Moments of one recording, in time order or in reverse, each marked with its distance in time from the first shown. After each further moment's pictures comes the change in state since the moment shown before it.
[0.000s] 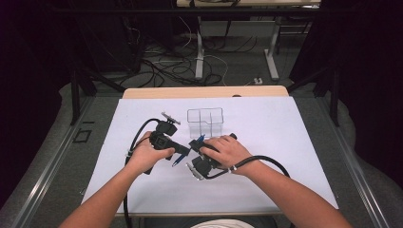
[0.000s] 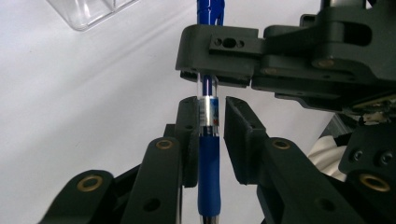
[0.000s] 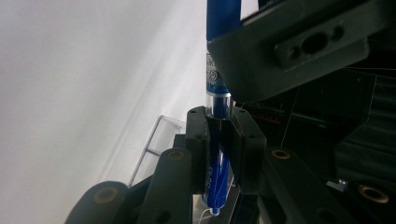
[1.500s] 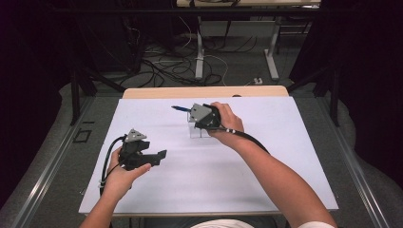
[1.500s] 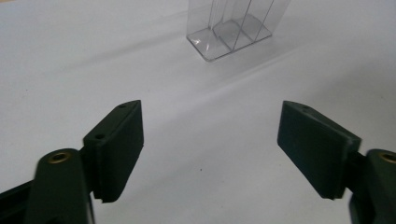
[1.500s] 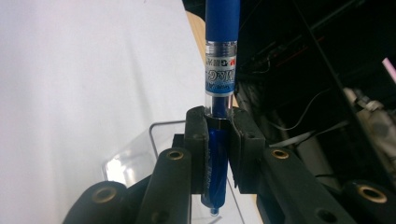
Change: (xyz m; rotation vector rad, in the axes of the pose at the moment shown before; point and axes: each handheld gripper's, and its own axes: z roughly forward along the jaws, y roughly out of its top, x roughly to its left) left arm 0.023 -0.084 -0.028 -0.386 0.346 0.013; right arm -0.072 -0.073 0.039 -0.052 -0.003 0.853
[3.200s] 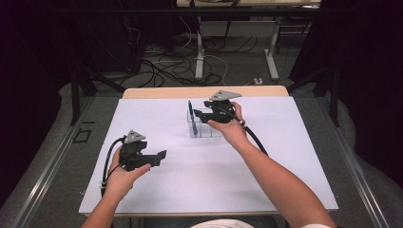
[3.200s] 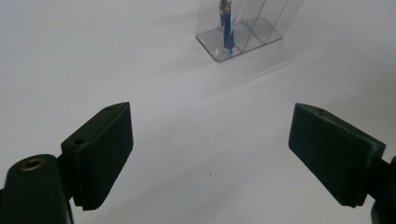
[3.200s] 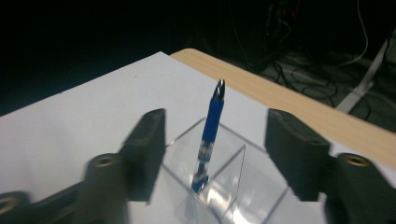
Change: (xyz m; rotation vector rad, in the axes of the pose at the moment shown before) left arm 0.008 -0.007 0.007 -0.024 0.019 -0.025; right arm -0.020 -0.043 0.000 -0.145 0.068 0.791
